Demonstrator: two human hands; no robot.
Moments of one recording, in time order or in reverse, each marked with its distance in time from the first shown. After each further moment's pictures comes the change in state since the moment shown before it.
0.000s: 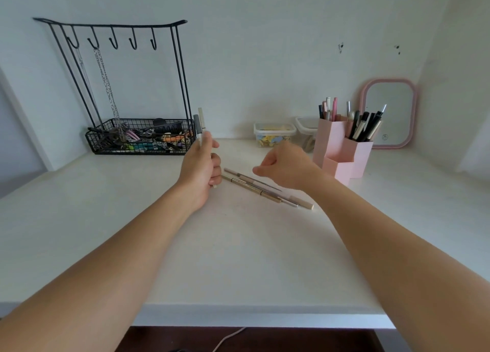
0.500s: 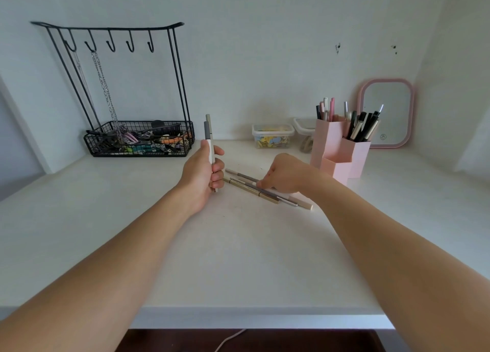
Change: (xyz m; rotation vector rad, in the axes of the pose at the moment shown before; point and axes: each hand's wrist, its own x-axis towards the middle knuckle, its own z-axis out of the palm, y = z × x) left_hand 0.002 -0.004 0.001 -0.028 -0.053 -0.104; right_hand 0.004 0.008 0.005 -0.053 -0.194 0.081
